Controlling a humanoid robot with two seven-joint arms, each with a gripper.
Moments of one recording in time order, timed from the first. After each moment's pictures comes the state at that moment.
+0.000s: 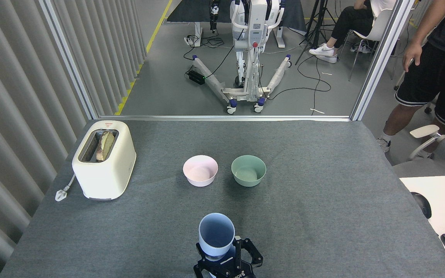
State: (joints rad) left arm 0.37 0.05 -0.20 -1.42 -1.39 0.22 0.45; right arm 0.13 0.19 0.42 -1.58 1.73 -0.08 -0.01
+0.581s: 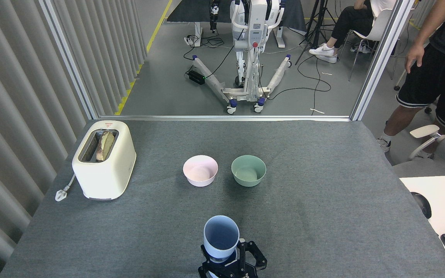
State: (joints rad) left arm 0.37 0.05 -0.20 -1.43 -1.39 0.22 0.45; right arm 0.14 0.18 0.40 -1.56 1.72 -0.08 -0.04
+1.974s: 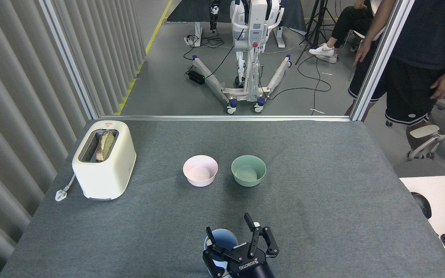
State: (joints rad) left arm 0.37 0.06 -0.20 -1.43 -1.39 0.22 0.45; right arm 0.13 0.19 0.36 -1.68 1.66 -0.05 -0.08
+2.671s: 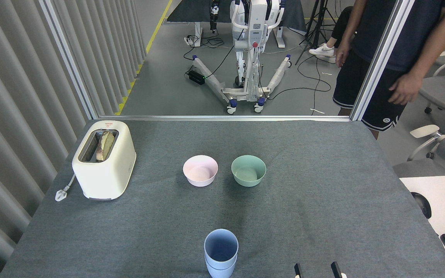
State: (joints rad) left arm 0.37 0.05 -0.20 -1.46 -1.39 0.21 0.45; right arm 0.33 0.06 0.00 -1.53 1.49 -0.13 -0.36
